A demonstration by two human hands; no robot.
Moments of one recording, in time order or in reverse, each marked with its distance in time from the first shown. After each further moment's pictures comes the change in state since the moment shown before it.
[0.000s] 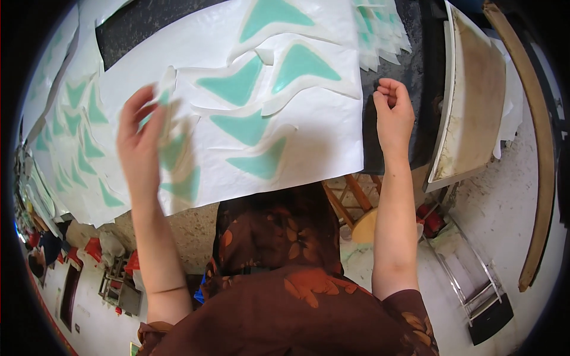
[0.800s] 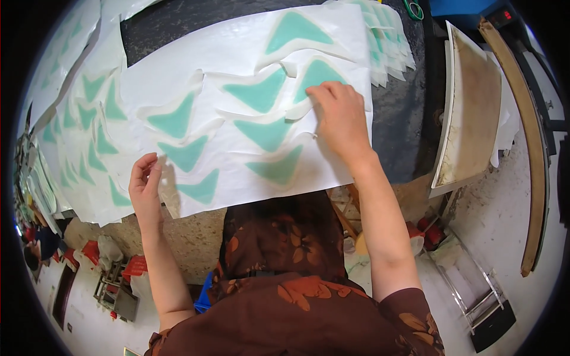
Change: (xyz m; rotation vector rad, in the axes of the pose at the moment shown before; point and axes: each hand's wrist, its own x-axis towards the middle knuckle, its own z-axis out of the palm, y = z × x) left_hand -0.066 -0.057 -0.088 -0.124 0.111 -0.362; right_hand -0.026 -0.062 0.072 -0.320 -0.287 -0.673
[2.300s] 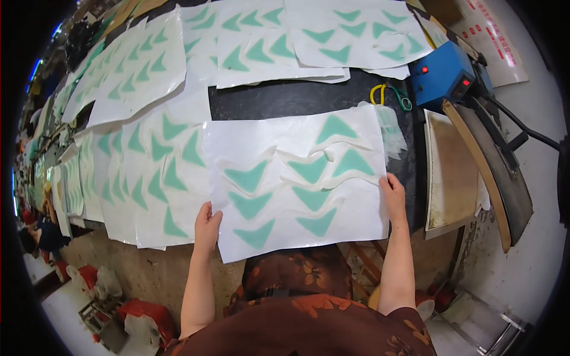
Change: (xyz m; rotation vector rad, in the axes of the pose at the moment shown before) left_hand 0.016 -0.046 -0.044 -0.244 -0.197 -0.057; right_hand -0.042 0.040 -0.051 0.713 0.146 0.647
